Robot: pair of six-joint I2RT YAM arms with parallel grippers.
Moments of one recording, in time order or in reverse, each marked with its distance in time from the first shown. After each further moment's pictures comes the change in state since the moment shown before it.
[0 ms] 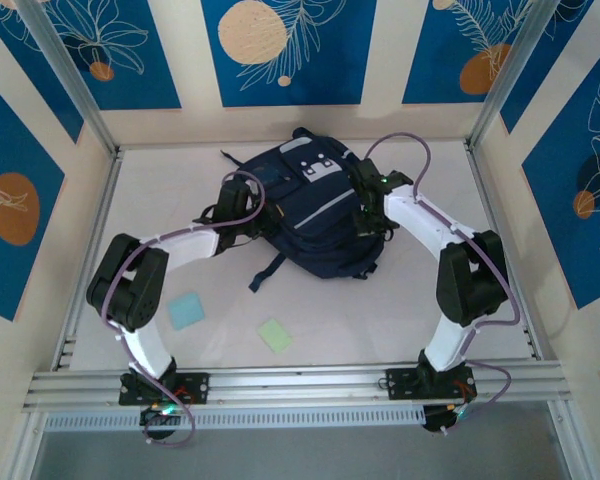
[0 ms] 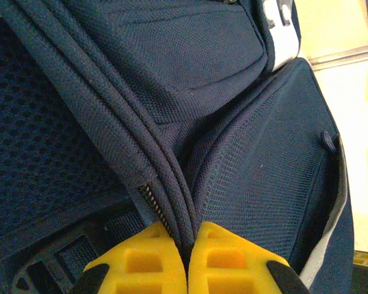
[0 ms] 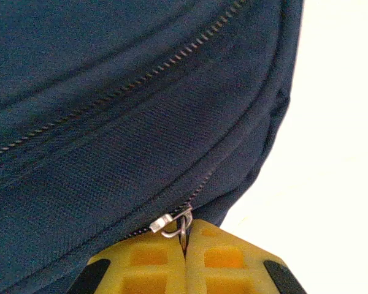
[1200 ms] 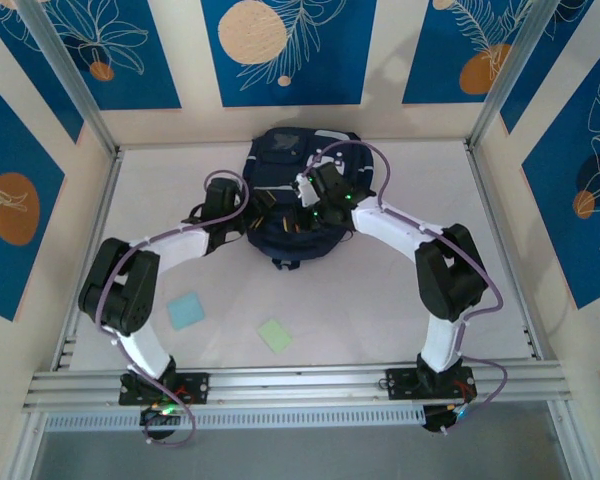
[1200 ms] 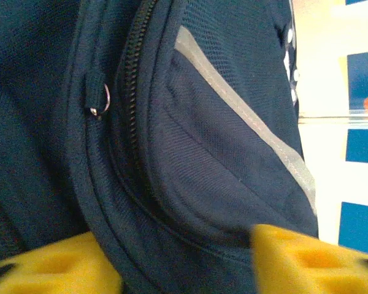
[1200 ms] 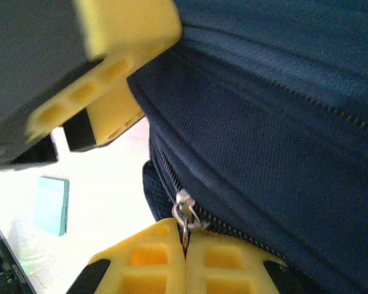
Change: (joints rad) left arm 0.041 -0.037 -0.048 0.053 -0.042 -0.190; right arm 0.188 0.078 -0.026 0.533 -0.639 0.183
